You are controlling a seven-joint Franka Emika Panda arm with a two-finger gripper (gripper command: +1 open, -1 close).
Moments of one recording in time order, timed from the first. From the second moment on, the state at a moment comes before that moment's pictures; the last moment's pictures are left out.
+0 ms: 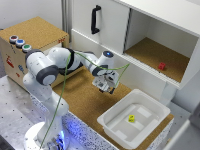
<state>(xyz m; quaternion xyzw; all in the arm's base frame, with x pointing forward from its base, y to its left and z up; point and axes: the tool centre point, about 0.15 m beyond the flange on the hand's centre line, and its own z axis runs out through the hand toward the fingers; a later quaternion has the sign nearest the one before) 0.415 -0.102 0.252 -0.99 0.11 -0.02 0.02</state>
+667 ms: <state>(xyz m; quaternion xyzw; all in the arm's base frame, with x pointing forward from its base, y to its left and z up) 0.411 -0.109 0.230 -0.94 0.35 0.03 0.03</state>
